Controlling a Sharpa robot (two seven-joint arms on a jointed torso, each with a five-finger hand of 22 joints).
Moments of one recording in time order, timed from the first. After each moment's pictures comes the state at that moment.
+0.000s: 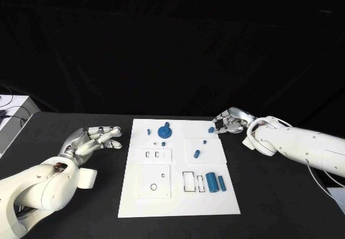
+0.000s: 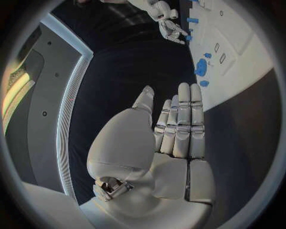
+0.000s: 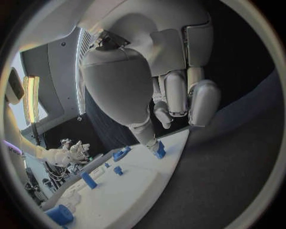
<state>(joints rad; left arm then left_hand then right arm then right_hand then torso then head) 1.04 -0.91 0.16 1.58 -0.26 -0.35 0.29 1.41 0.01 -0.09 0.08 0.17 1.02 0.17 0.06 0.06 1.14 0.12 0.06 0.06 1.26 0.05 0.32 0.29 0.11 1.06 0.06 0.53 0.14 1.20 -0.92 -0.07 1.08 -1.01 -0.37 0.28 1.36 -0.10 -0.02 -0.06 0.33 1.00 0.16 0.07 0.07 1.21 0.05 1.10 1.22 1.46 -0.02 1.28 1.18 0.11 1.46 -0.03 1.04 1.31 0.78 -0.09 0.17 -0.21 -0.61</state>
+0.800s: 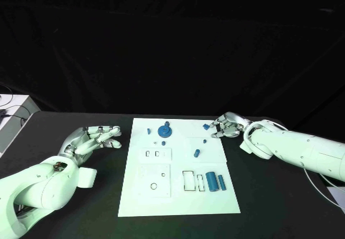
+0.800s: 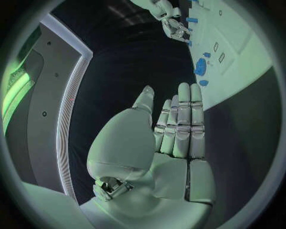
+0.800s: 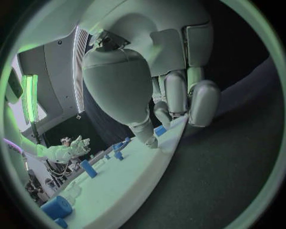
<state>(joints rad) 1.04 -0.91 0.16 1.58 -0.27 -0.35 0.29 1.41 0.01 -0.08 0.07 0.17 1.02 0.17 0.06 0.06 1.14 0.12 0.06 0.06 1.26 0.05 0.32 0.29 0.11 1.06 0.06 0.54 0.14 1.18 -0.90 -0.07 1.07 -1.03 -0.35 0.27 1.36 -0.10 -0.02 -0.05 0.34 1.00 0.16 0.07 0.07 1.21 0.05 1.10 1.23 1.46 -0.02 1.27 1.18 0.11 1.46 -0.03 1.04 1.31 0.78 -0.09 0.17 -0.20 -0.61</state>
